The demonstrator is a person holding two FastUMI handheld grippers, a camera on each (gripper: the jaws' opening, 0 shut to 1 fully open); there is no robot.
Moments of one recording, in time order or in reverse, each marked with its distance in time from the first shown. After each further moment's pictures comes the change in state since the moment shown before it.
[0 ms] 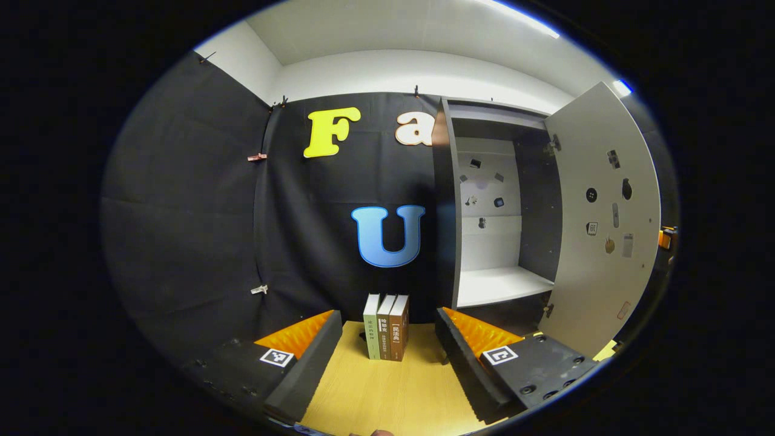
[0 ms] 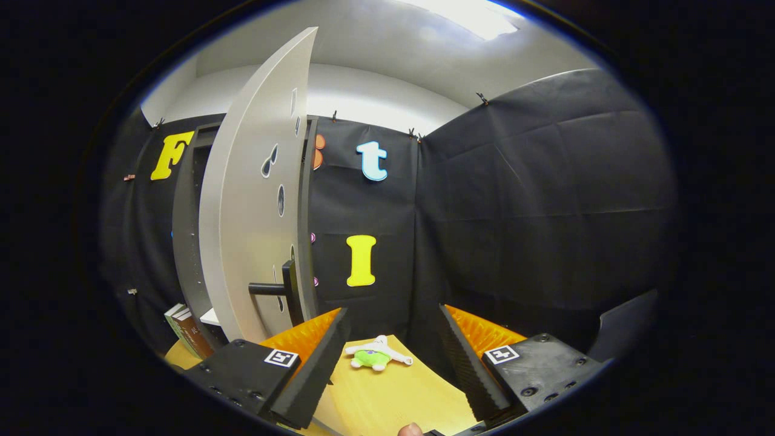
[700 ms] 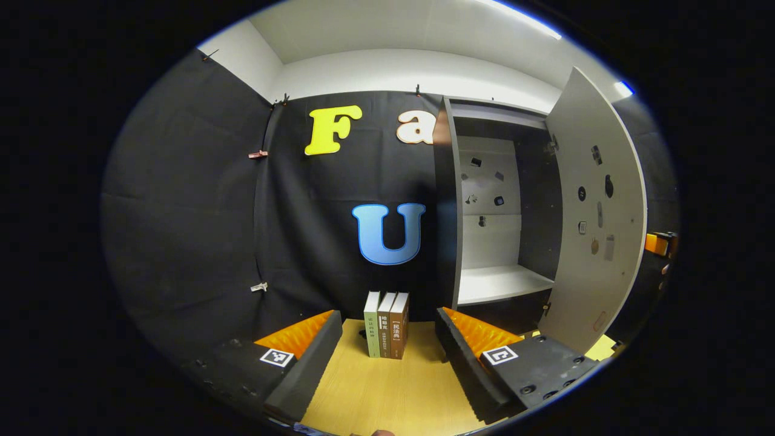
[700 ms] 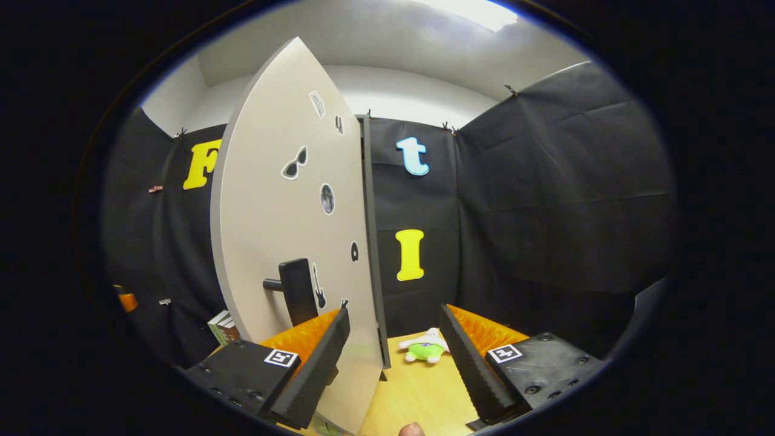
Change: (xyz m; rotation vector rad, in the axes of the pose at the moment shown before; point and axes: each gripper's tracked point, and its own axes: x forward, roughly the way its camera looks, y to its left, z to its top) left arm -0.005 0.006 -0.003 -0.005 0.002 -0.001; right arm -0.032 0.118 -0.010 0.066 0.036 0.181
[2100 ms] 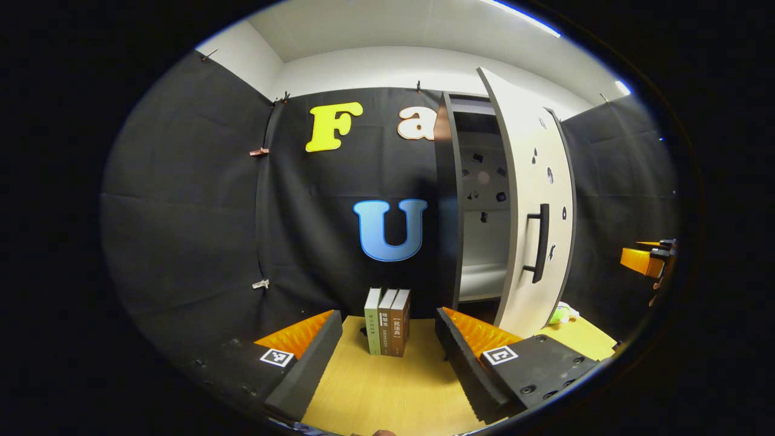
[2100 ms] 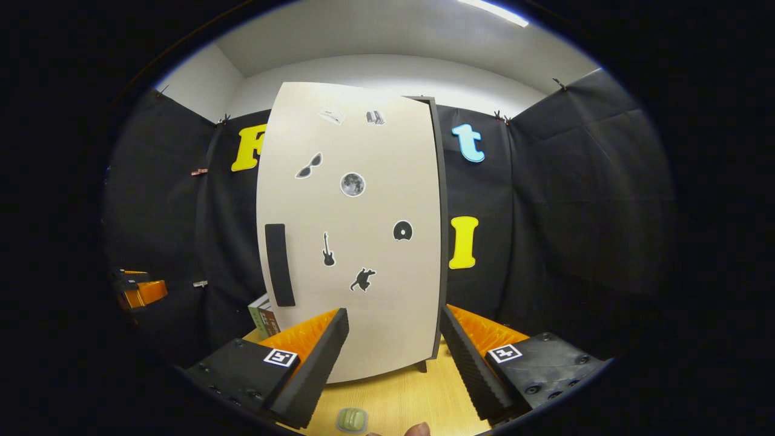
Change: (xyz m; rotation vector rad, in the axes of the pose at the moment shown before) left arm 0.002 -0.010 -0.002 0.002 0.019 0.012; right arm 0.002 0.078 -0.027 -0.036 0.076 0.193
